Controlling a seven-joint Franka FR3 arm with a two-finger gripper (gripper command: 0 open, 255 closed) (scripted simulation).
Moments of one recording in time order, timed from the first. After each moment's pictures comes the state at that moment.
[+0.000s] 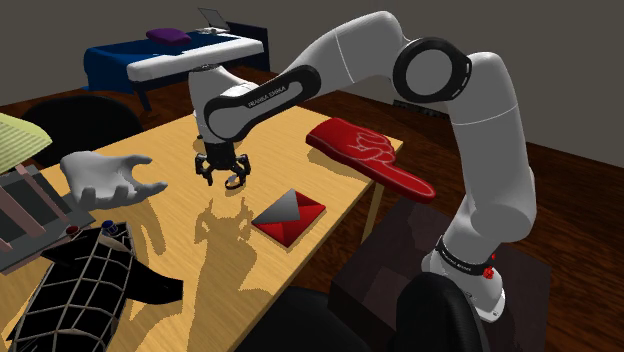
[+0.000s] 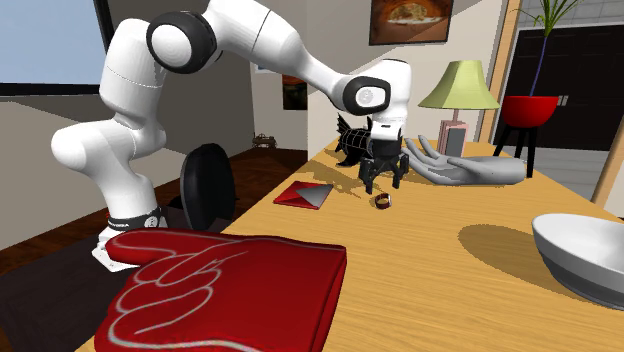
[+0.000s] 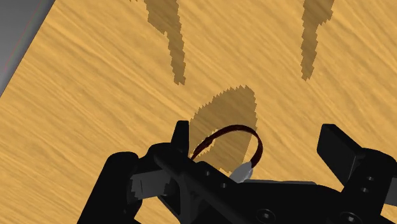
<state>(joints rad) 0.12 0.59 0.40 -1.52 -0.19 2.08 1.34</state>
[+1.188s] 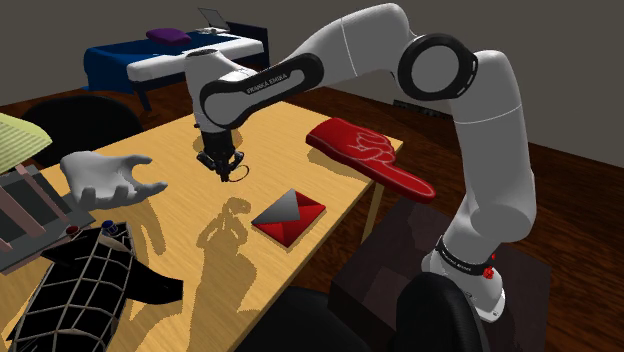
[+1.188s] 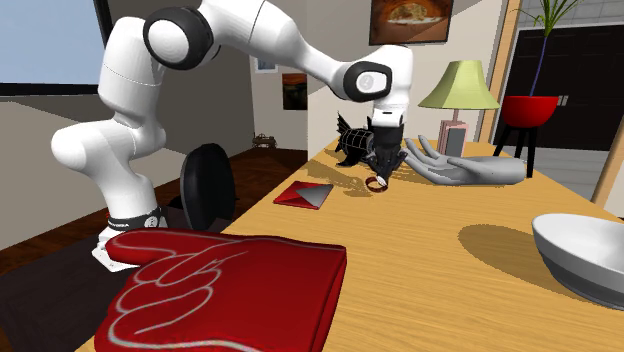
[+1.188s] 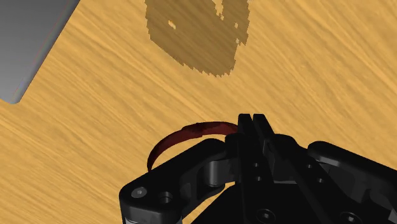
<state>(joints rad) 0.11 0.56 0.40 -1.48 -0.18 2.02 1.34</state>
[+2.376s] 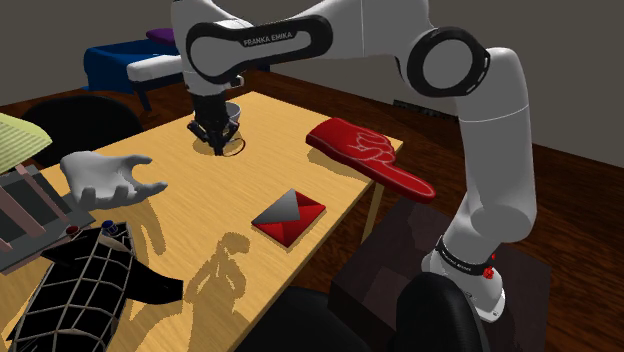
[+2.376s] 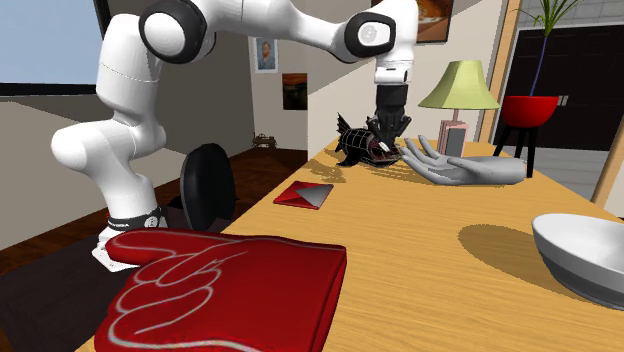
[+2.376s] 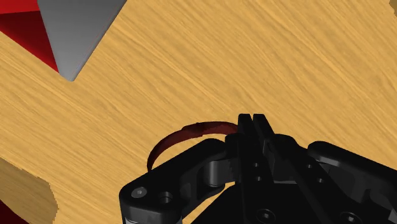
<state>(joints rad) 0.12 0.51 0.42 -1.31 -0.16 1.80 1.33</state>
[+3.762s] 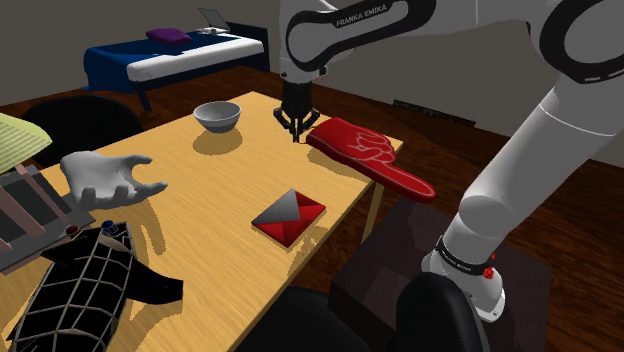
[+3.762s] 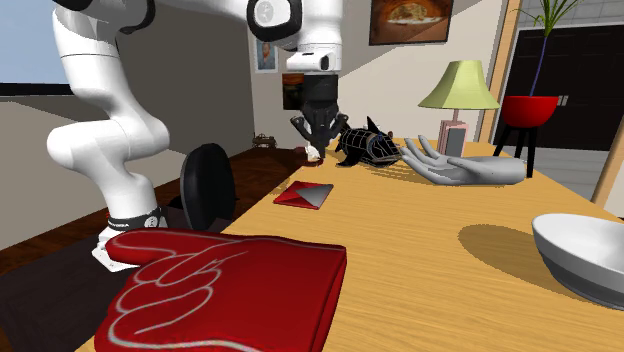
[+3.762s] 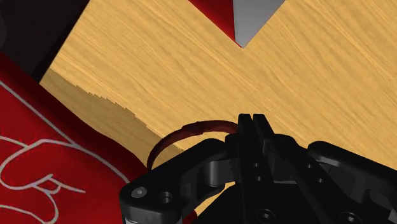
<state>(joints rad) -0.14 -0.12 0.34 -2.07 0.10 1.95 0.96</state>
